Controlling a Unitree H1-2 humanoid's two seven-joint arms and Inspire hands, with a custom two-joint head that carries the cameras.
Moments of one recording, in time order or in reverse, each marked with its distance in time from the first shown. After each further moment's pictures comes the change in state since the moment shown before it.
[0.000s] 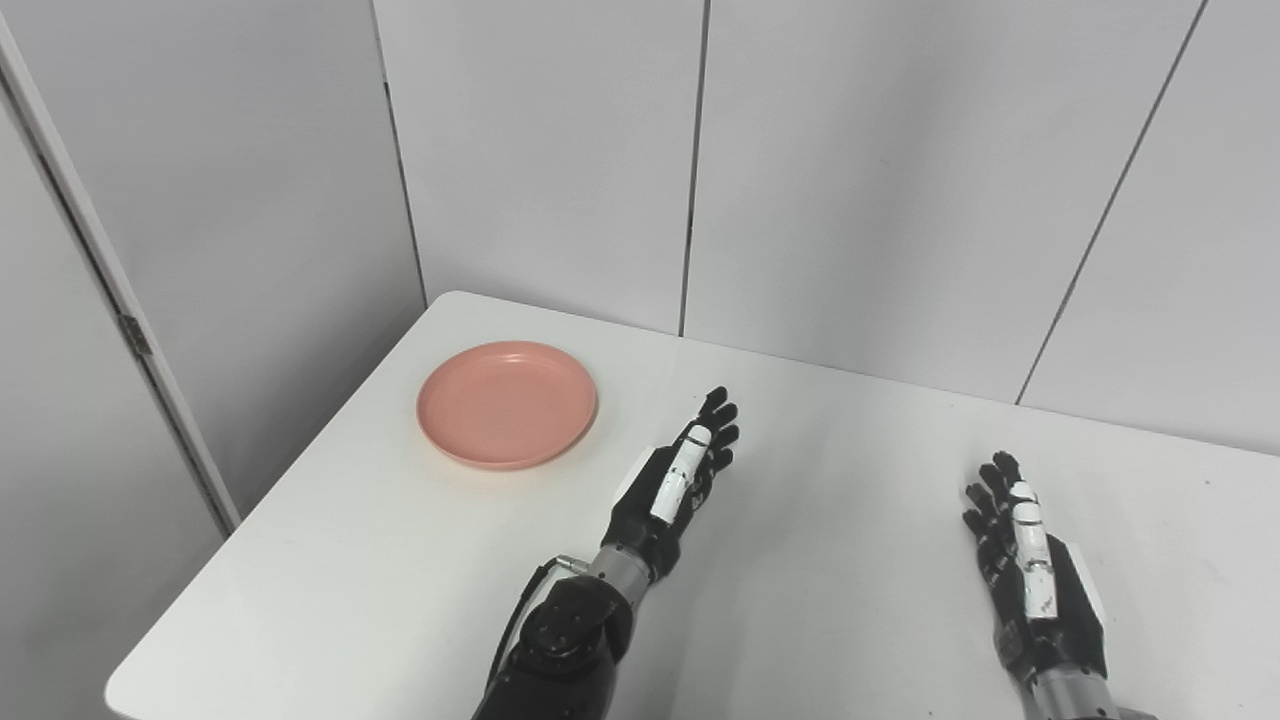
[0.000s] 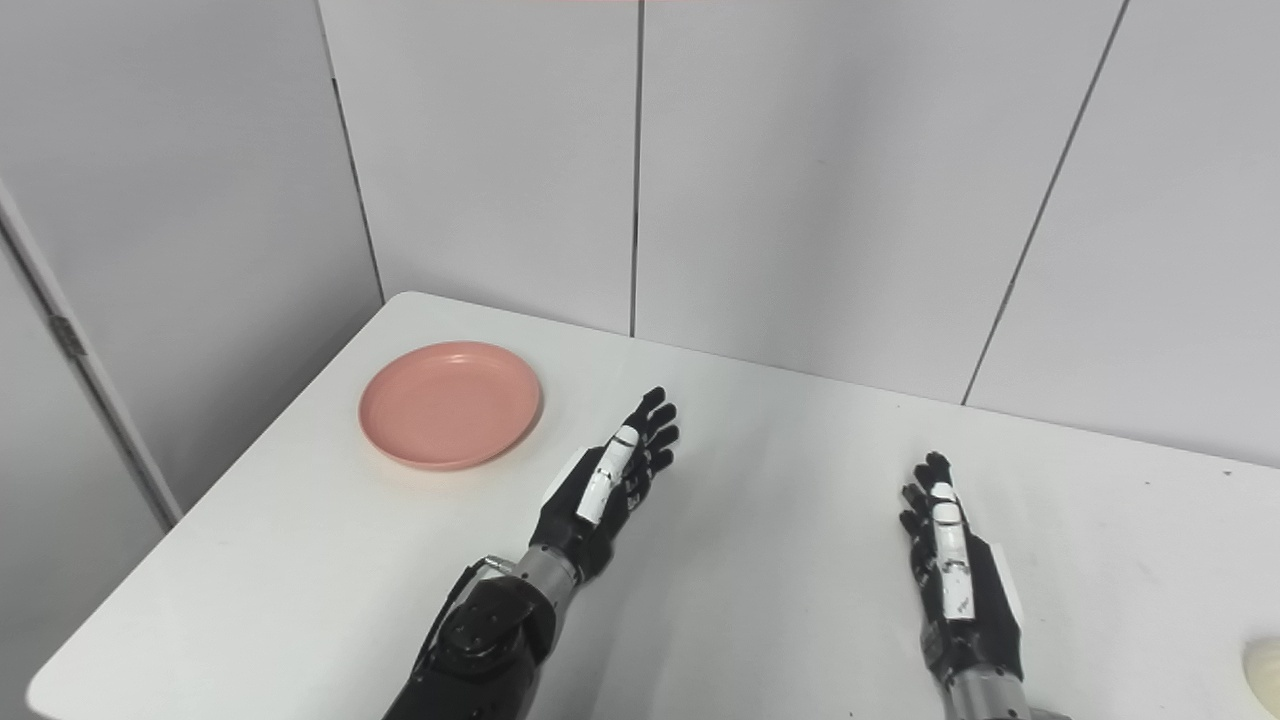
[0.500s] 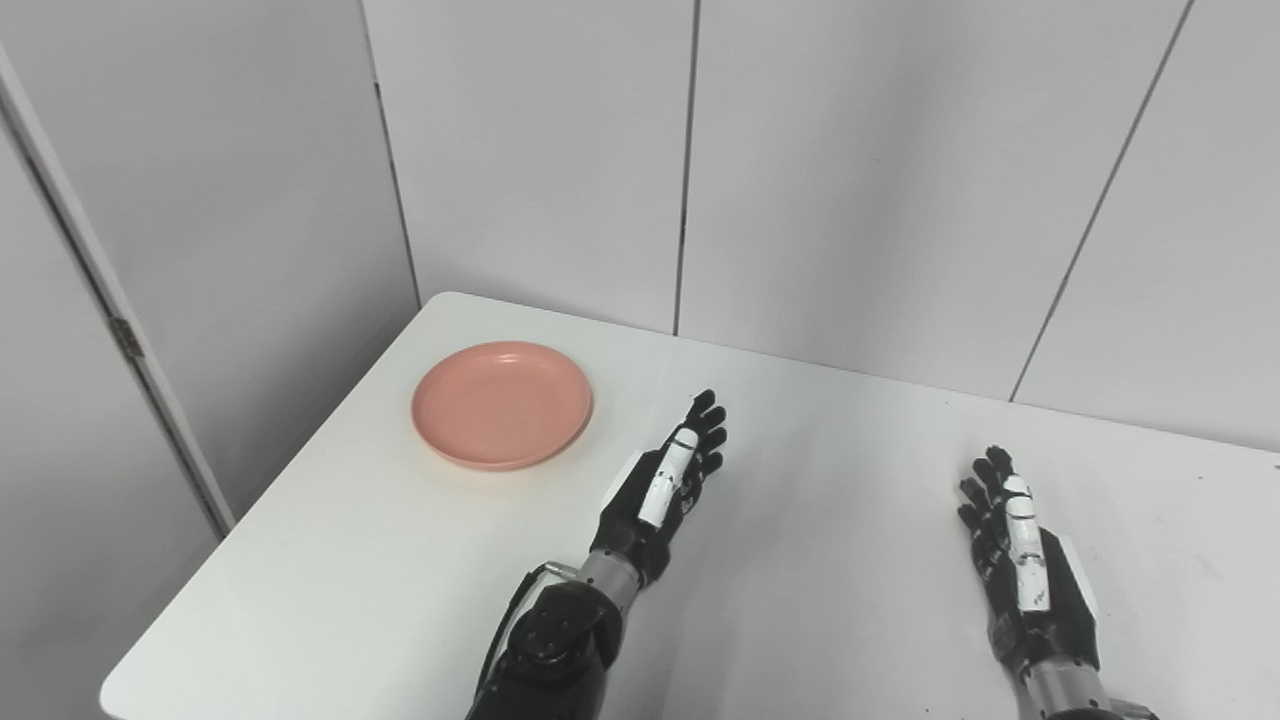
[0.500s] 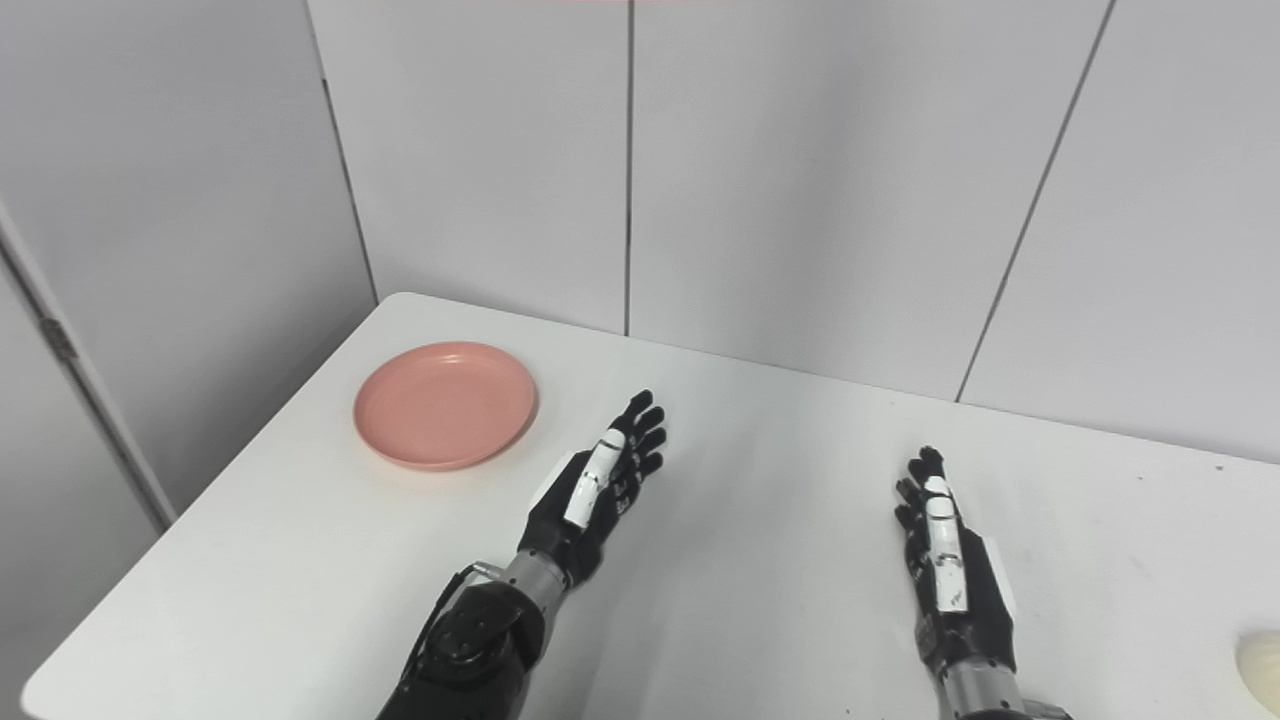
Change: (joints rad) left arm 0.014 0.004 0.002 -0.022 -0.017 0.022 -0.002; right arm -0.014 0.003 -0.001 0.027 0.000 -0.024 0.000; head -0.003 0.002
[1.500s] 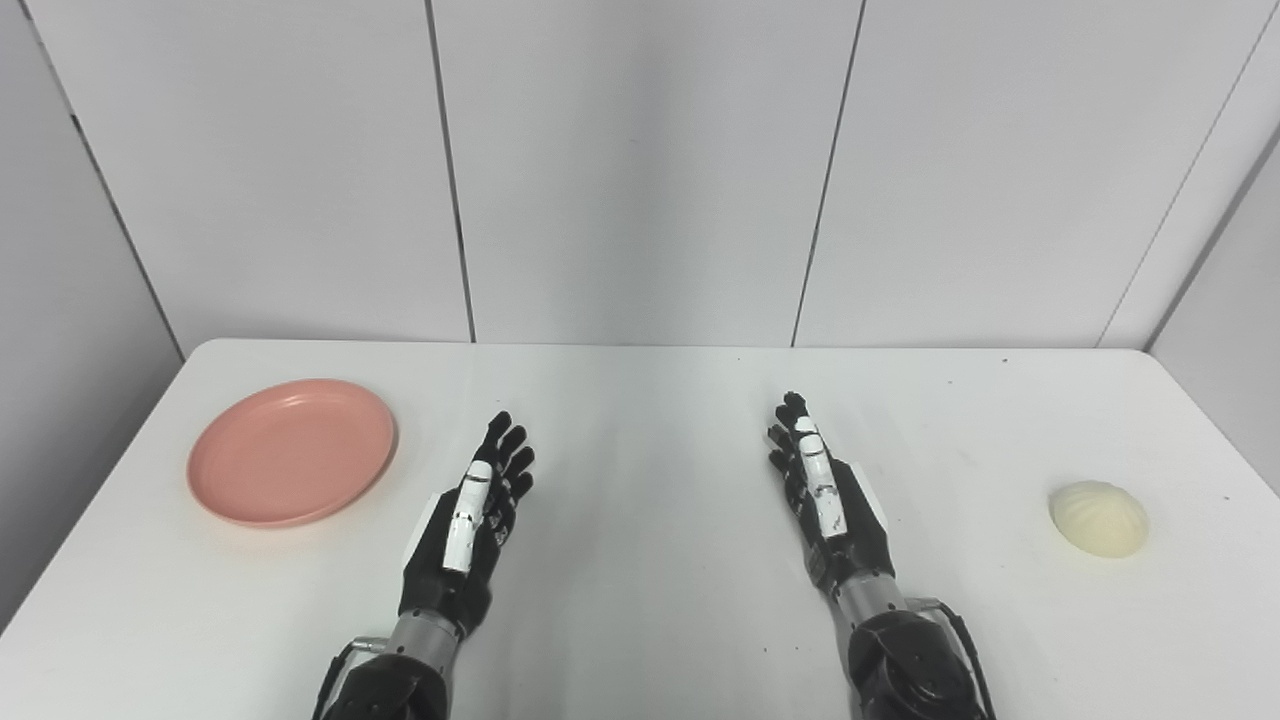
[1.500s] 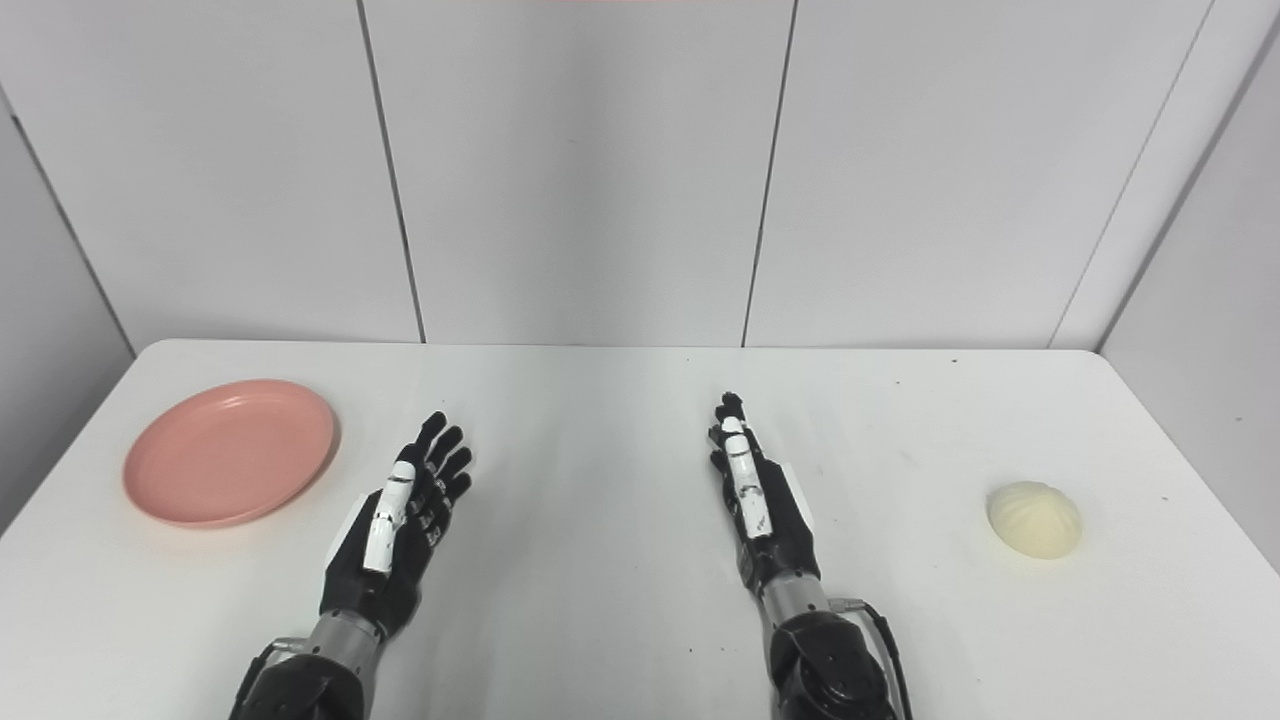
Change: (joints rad) left arm 0.121 0.030 0.012 -0.184 -0.029 0.086 -0.013; right arm -0.005 0.050 0.007 0.010 -0.058 -0.003 -0.043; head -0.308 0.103
